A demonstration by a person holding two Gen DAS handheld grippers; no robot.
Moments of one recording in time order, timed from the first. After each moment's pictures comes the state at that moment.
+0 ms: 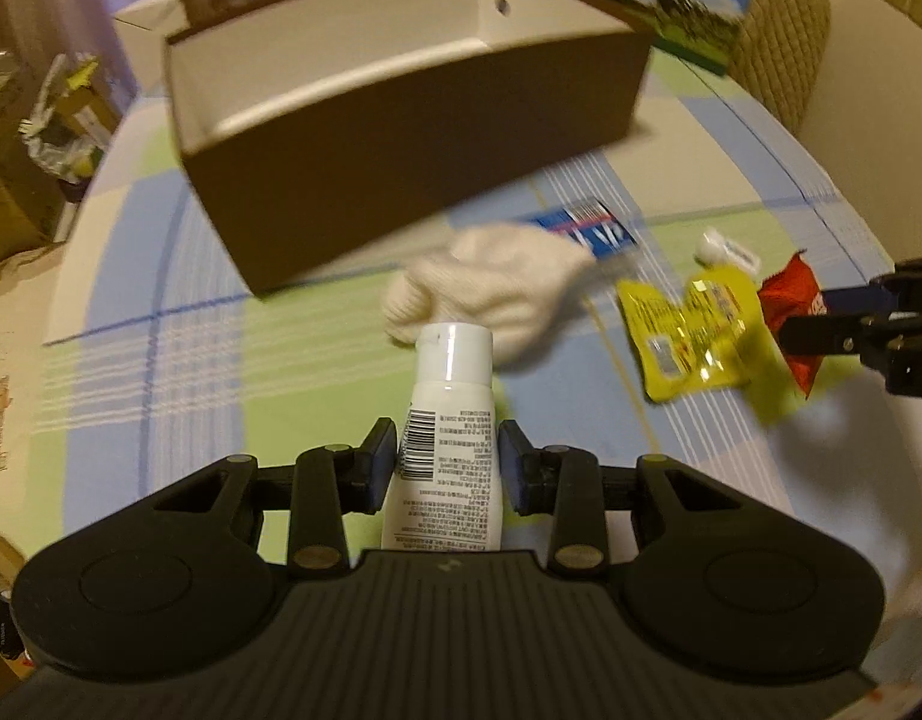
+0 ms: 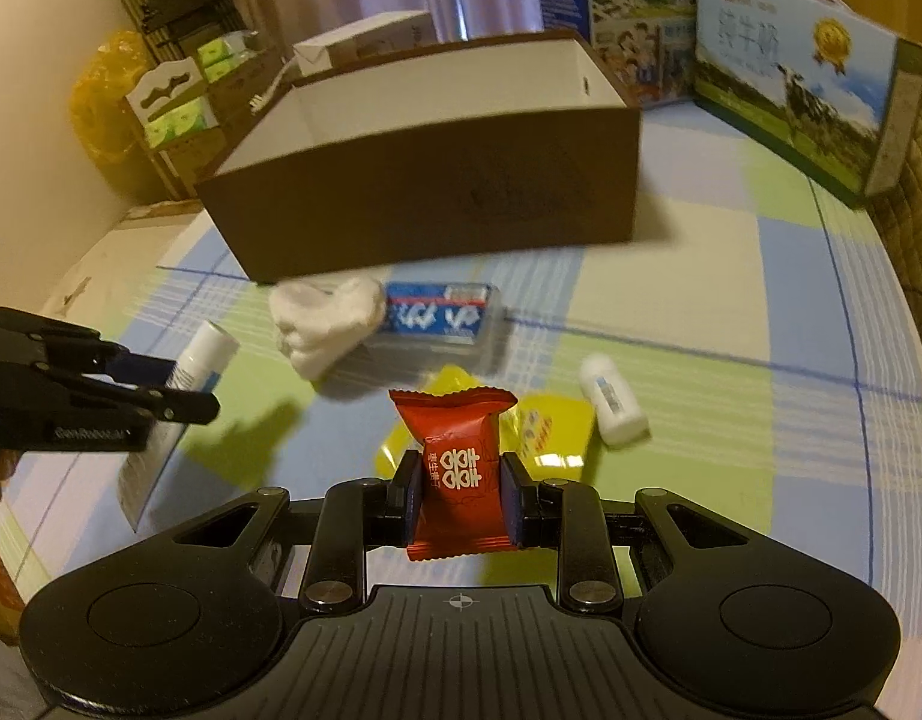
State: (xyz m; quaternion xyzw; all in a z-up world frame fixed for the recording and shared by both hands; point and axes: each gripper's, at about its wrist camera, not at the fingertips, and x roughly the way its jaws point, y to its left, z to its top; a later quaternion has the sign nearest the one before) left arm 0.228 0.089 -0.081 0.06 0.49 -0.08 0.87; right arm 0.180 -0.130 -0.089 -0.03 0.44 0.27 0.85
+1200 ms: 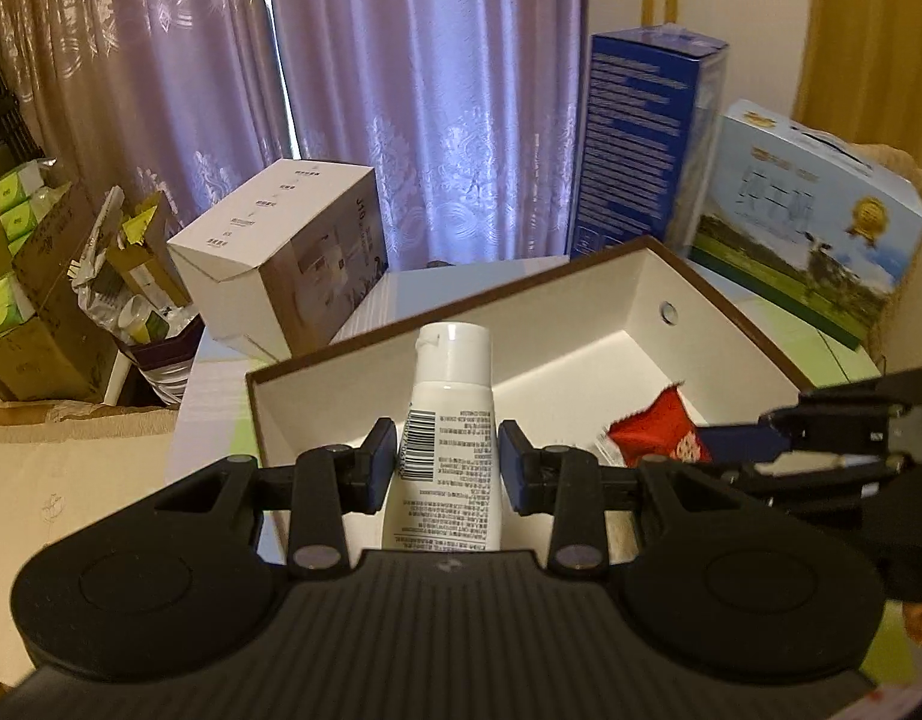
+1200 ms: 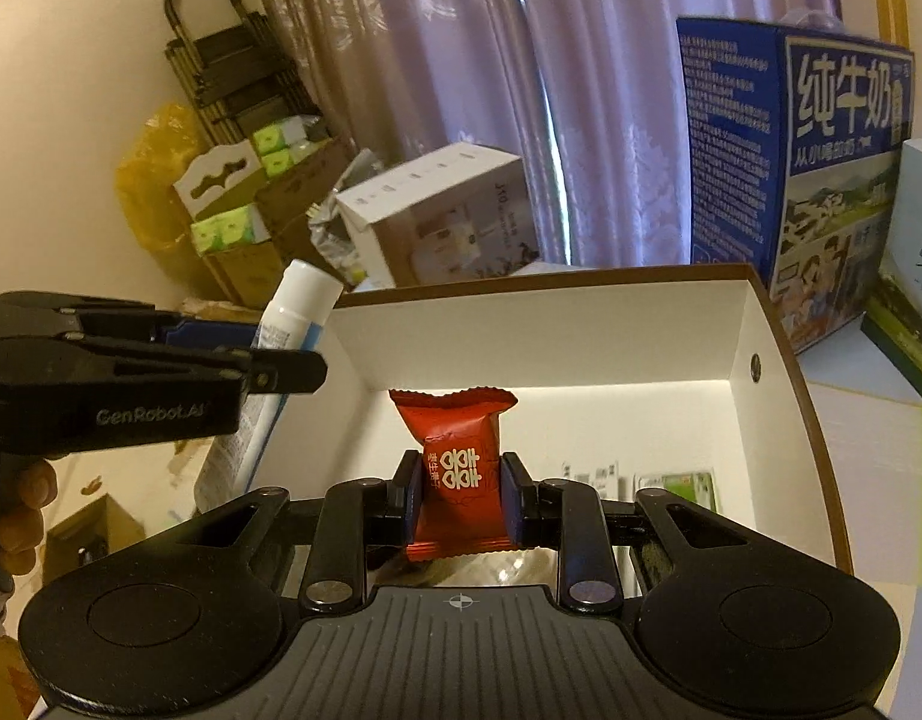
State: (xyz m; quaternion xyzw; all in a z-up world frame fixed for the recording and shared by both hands) left arm 0.461 0.138 0.012 0.04 0.38 -0.03 0.92; right arm 0.409 0.001 -0.037 0.00 0.39 0.35 0.85
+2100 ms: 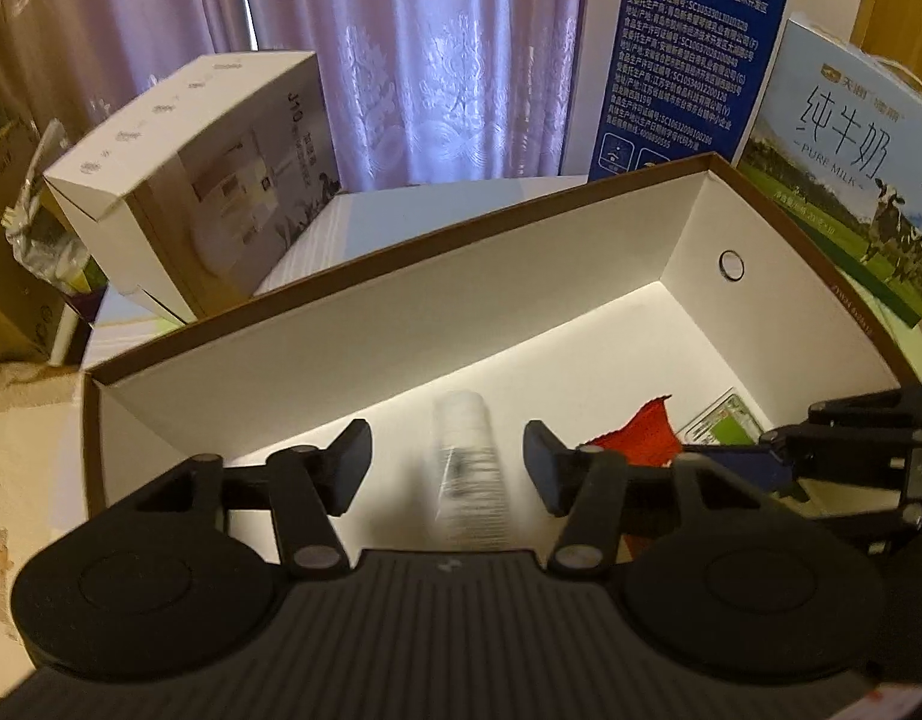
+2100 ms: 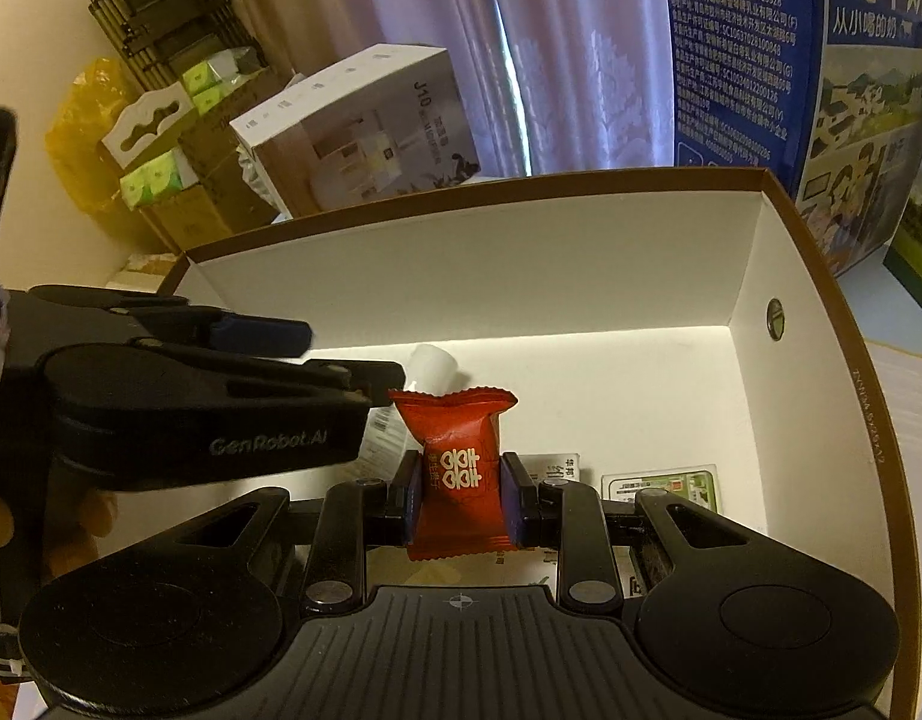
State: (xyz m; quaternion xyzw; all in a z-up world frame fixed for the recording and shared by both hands) left arm 0.551 0.123 -0.070 0.04 0.45 -0.04 0.89; right arm 0.477 0.015 -0.094 -0.01 0.46 0.31 0.83
